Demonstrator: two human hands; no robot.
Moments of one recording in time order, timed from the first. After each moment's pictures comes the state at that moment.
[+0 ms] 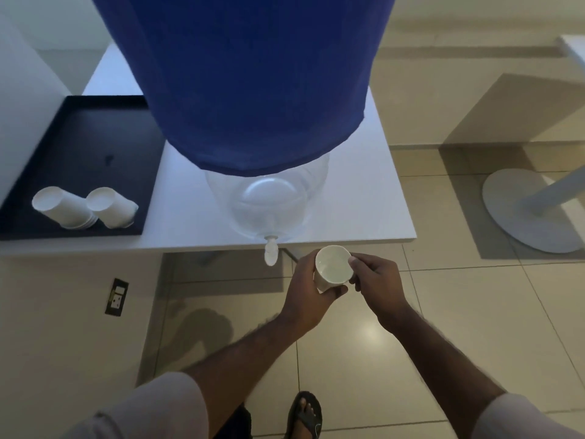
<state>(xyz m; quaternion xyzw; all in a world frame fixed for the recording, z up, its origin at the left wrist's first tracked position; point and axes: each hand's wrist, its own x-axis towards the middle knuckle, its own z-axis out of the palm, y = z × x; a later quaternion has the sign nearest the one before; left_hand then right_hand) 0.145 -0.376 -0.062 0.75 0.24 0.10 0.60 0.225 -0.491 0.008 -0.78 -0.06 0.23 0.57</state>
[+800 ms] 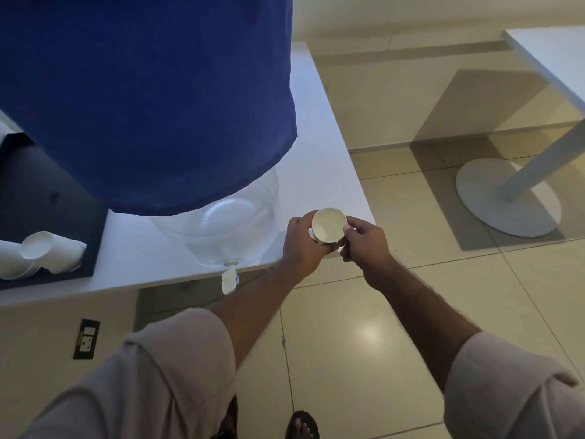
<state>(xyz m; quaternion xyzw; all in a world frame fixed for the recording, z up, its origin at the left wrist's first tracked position) 0.291 -0.369 -0.049 0.82 0.22 0.07 0.52 0.332 -0.496 0.005 -0.77 0.03 0.23 0.60</state>
